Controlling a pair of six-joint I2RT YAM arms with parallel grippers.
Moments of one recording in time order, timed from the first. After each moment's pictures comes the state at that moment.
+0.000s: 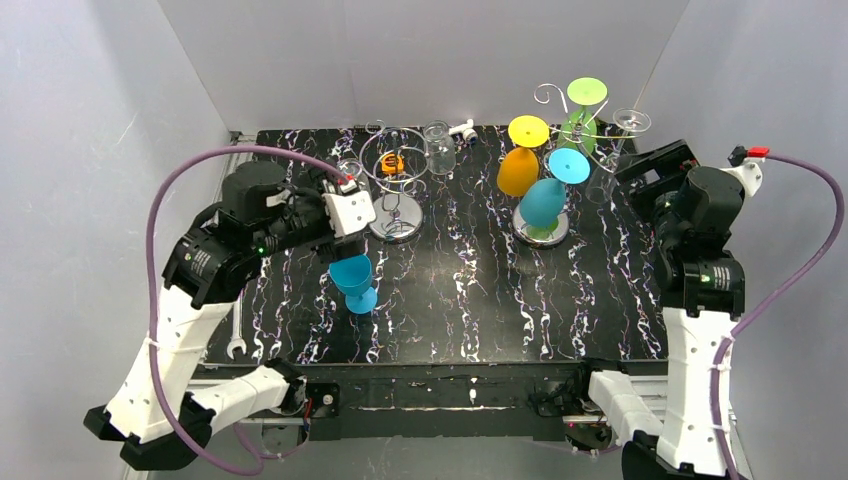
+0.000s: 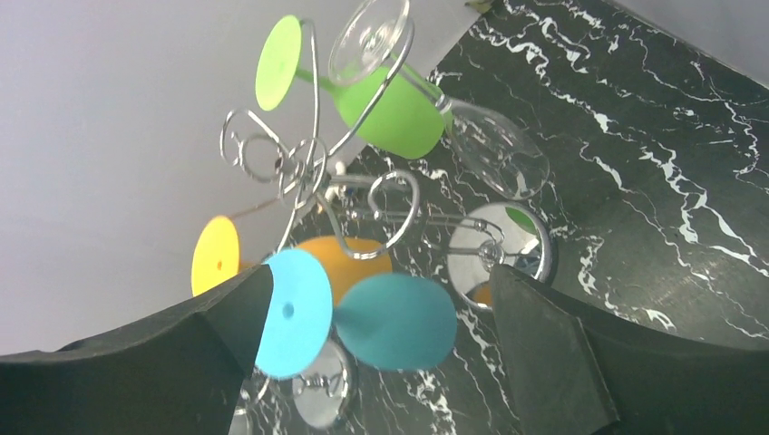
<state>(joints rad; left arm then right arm) -0.56 1.04 1.56 -0.98 0.27 0.82 -0.06 0.87 1.31 -0.70 0.15 0.81</state>
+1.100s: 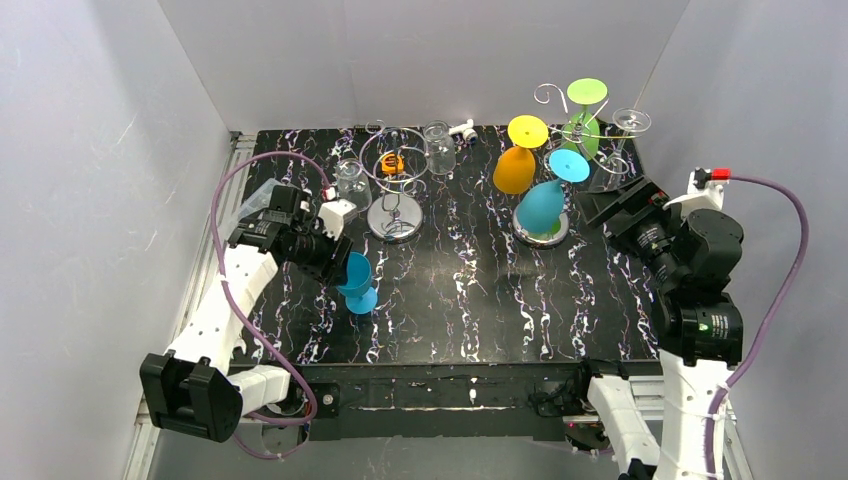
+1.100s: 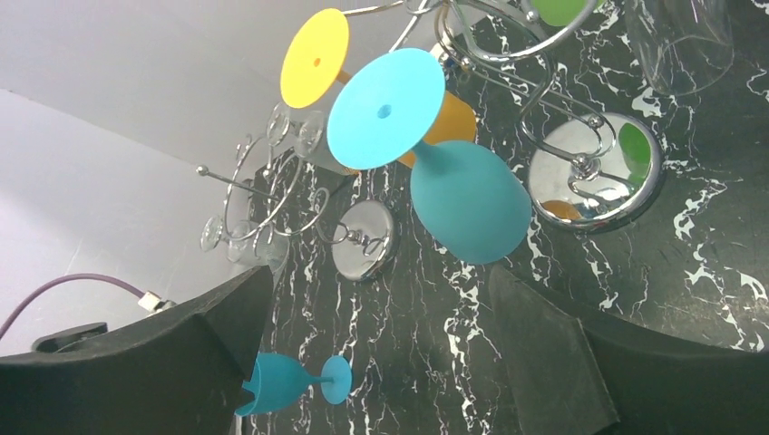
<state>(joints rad) -0.21 1.17 1.06 -1.02 0.38 0.31 -0.05 0.68 1.18 -0.72 -0.26 0.70</state>
